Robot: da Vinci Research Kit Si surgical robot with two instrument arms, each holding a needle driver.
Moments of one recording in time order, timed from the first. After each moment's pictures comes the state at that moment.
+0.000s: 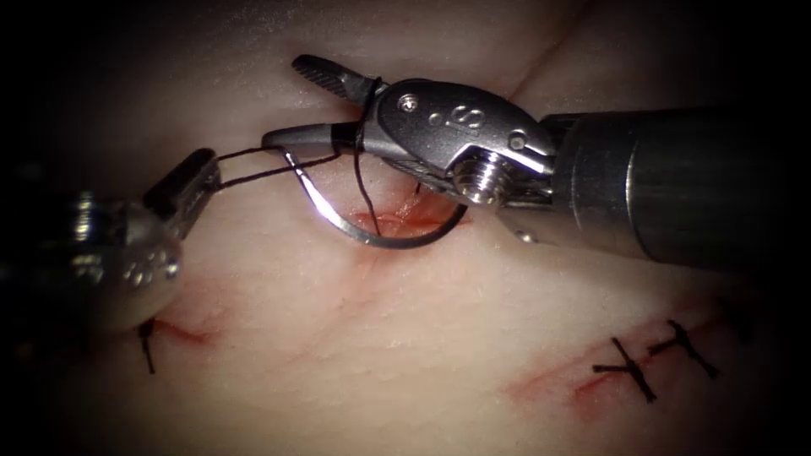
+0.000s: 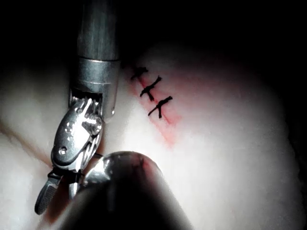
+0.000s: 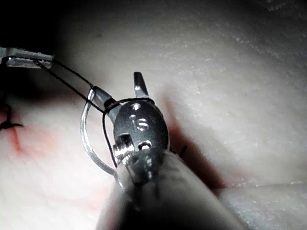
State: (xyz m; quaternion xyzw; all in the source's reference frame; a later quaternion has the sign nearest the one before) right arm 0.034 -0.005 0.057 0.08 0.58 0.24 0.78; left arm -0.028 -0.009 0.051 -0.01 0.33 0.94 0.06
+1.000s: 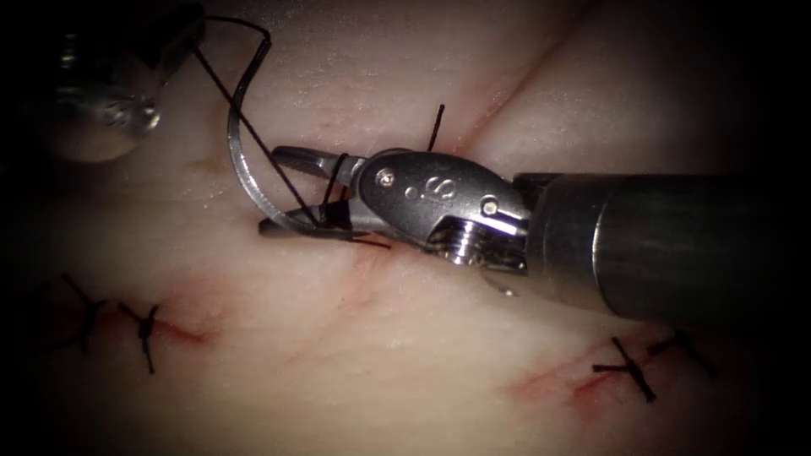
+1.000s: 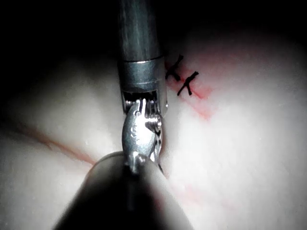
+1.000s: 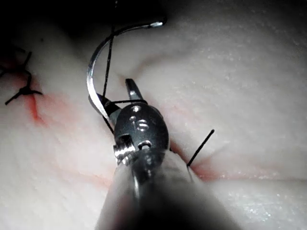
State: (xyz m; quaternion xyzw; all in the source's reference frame) right arm 0.035 -0.010 0.060 0.15 0.57 0.15 0.79; left arm -0.026 -0.001 0.053 -0.08 0.37 0.92 -0.04
